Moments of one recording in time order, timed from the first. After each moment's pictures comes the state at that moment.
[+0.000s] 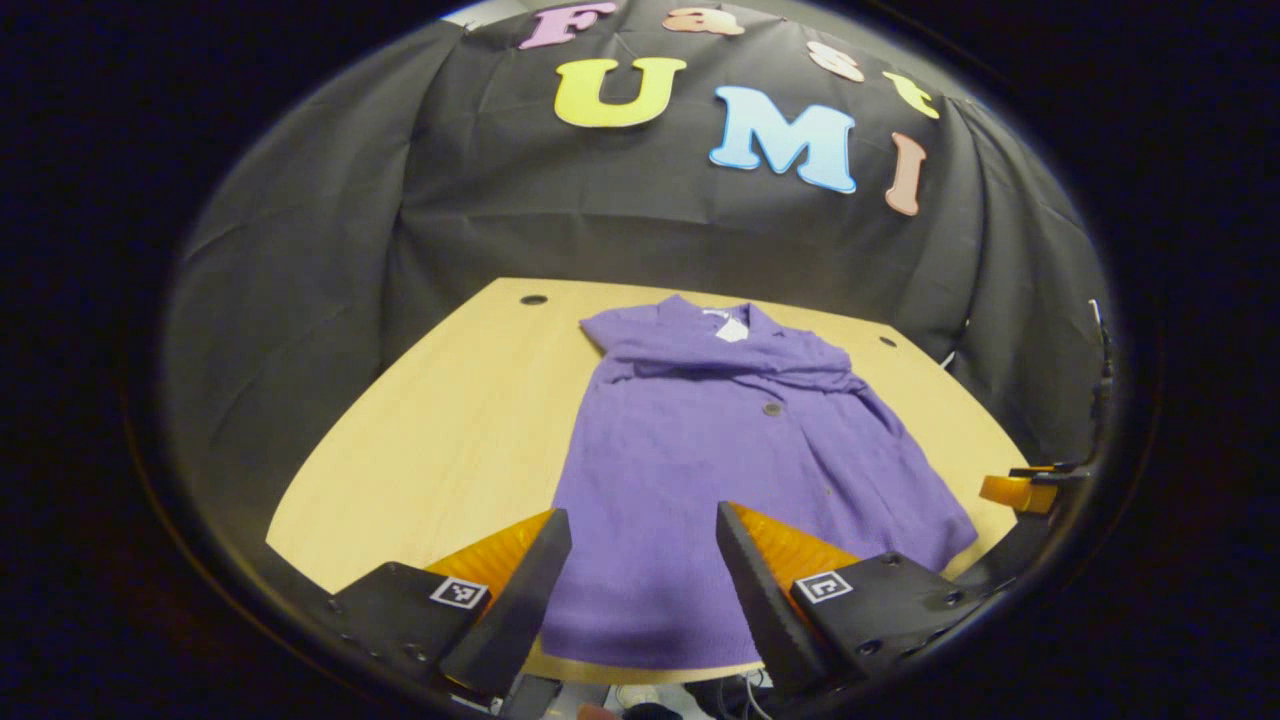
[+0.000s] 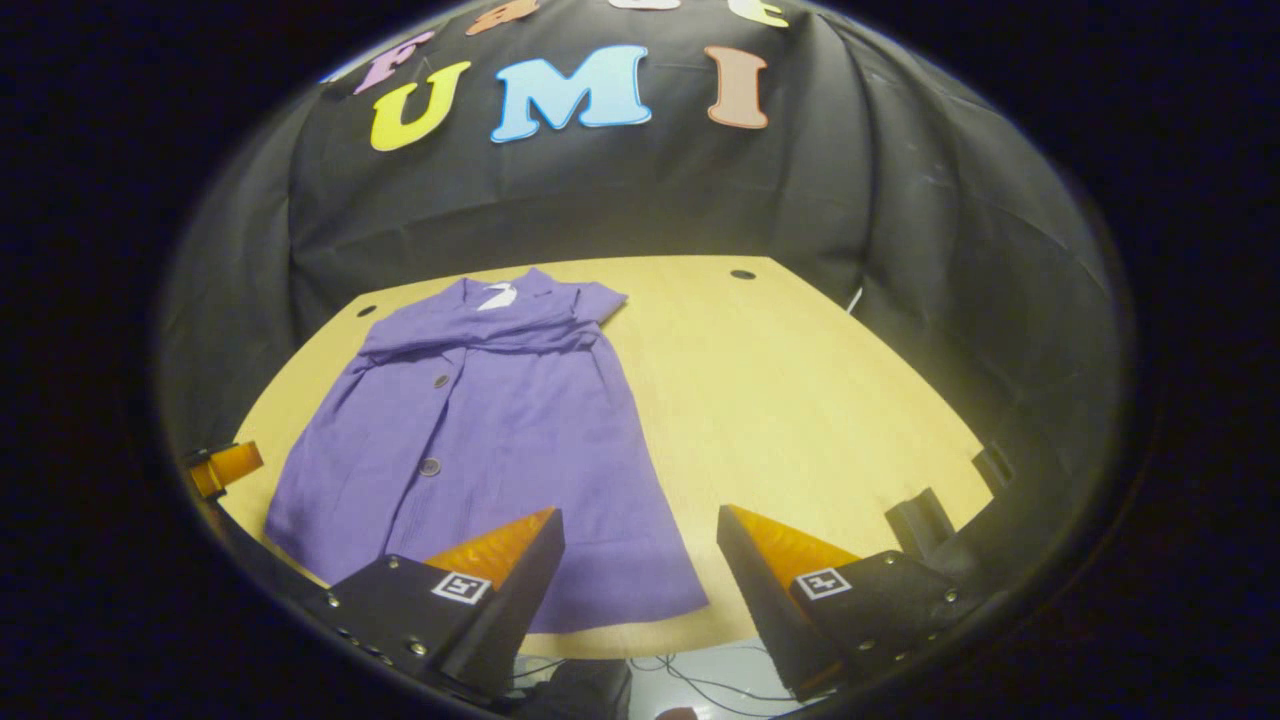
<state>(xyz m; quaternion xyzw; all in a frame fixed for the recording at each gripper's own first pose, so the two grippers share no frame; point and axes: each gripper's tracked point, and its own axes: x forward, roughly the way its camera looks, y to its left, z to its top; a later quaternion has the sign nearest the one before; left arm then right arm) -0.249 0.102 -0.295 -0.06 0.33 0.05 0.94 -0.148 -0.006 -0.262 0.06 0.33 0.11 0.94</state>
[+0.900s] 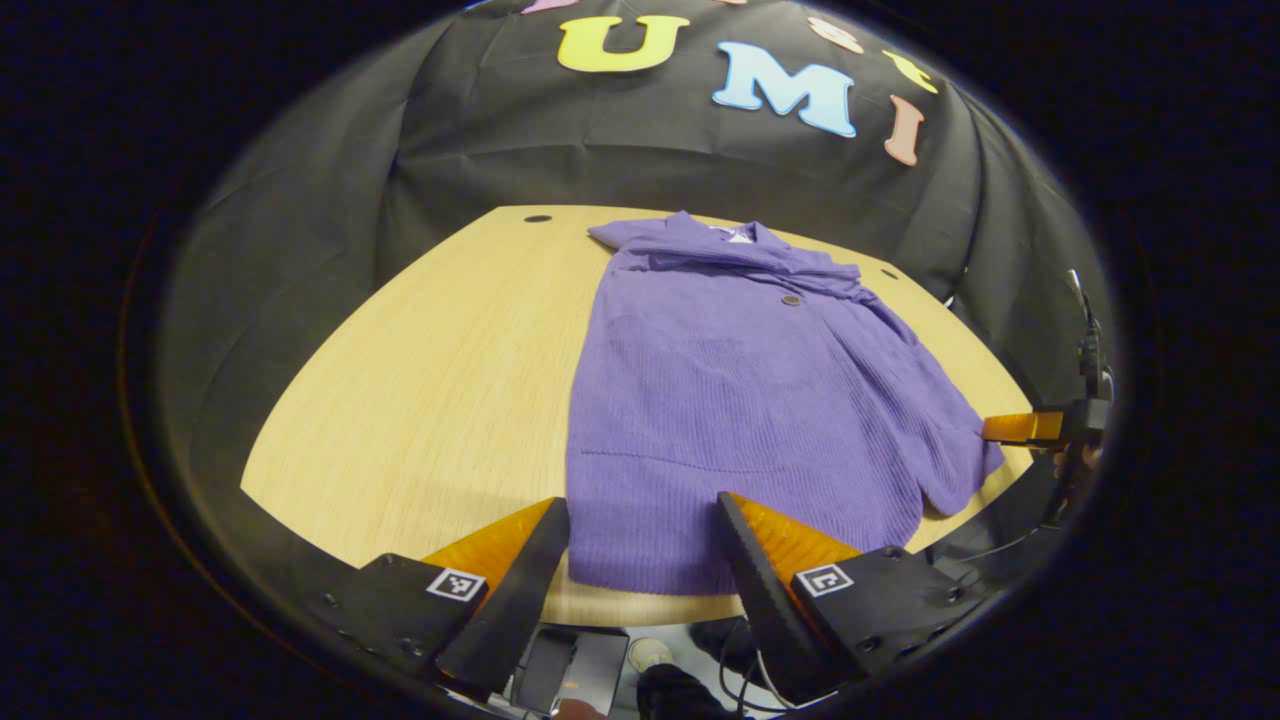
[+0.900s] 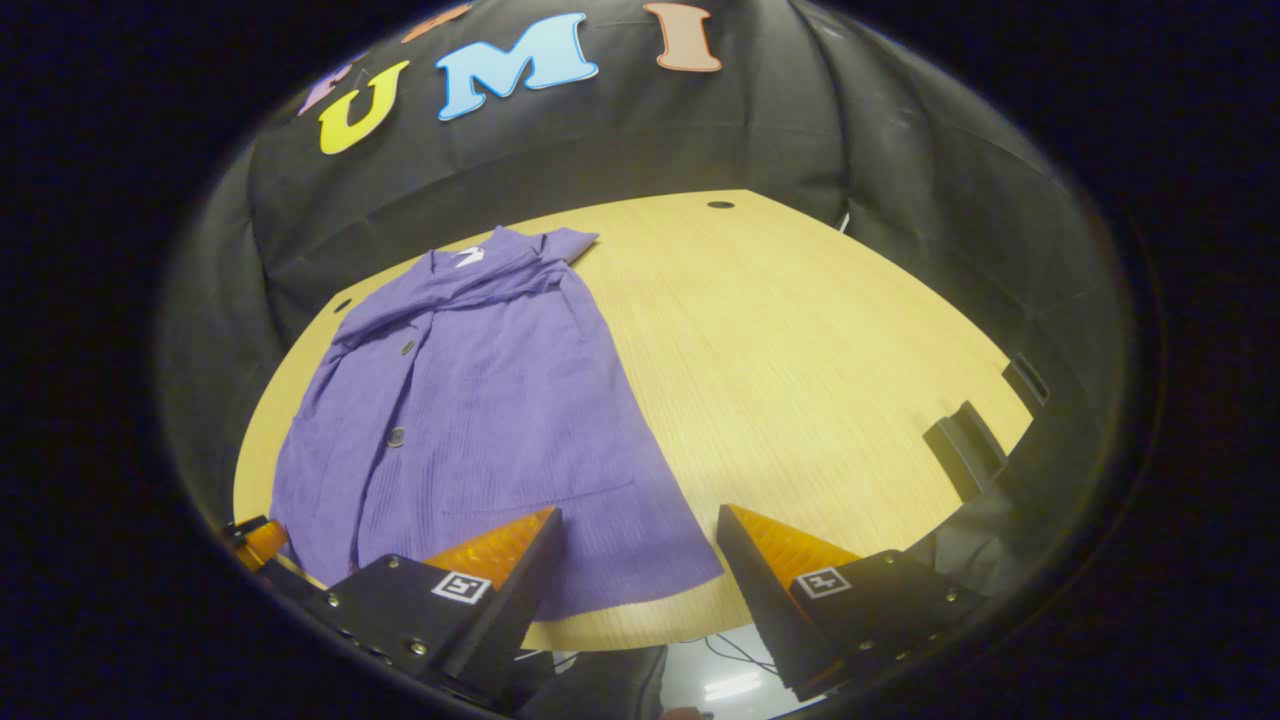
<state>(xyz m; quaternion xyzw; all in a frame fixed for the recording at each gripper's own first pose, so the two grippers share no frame) -0.313 0.113 -0.364 -0.05 0.40 0.03 0.91 -0.161 -0.002 -0.317 0.11 0.40 0.09 0.91</state>
